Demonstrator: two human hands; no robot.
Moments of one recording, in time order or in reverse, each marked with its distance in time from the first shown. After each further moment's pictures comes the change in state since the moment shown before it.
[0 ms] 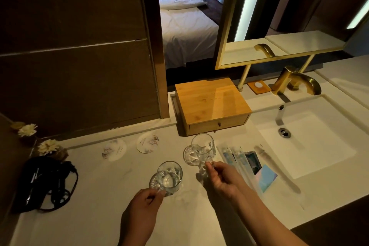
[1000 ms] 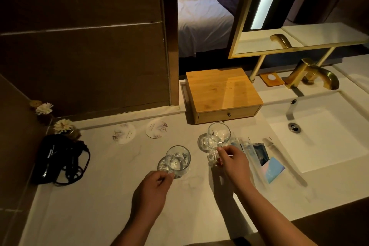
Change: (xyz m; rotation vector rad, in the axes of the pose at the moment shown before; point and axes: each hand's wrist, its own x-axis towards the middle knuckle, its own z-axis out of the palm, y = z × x) left_hand -0.003 0.004 0.006 0.064 -0.019 0.018; right_hand -0.008 0.015 -0.007 -1.350 0.352 -0.936
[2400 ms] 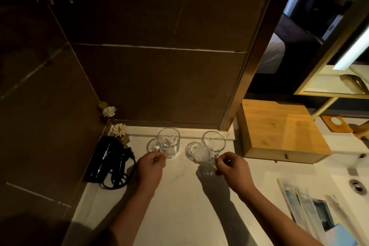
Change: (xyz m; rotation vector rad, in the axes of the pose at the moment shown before) left_hand 0.103 0.029 -0.123 -0.395 0.310 -0.143; right_hand 0.027 -0.089 0.120 -0.137 -0.366 -0.257
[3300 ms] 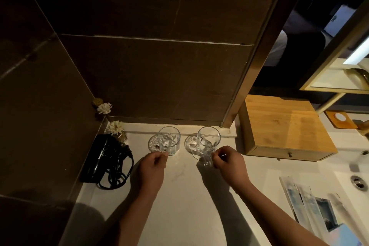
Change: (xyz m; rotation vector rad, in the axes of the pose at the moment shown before) left_hand 0.010 -0.020 0.009 0.057 -0.017 0.009; right_hand 0.025 0.005 0.018 -0.135 0.030 -0.027
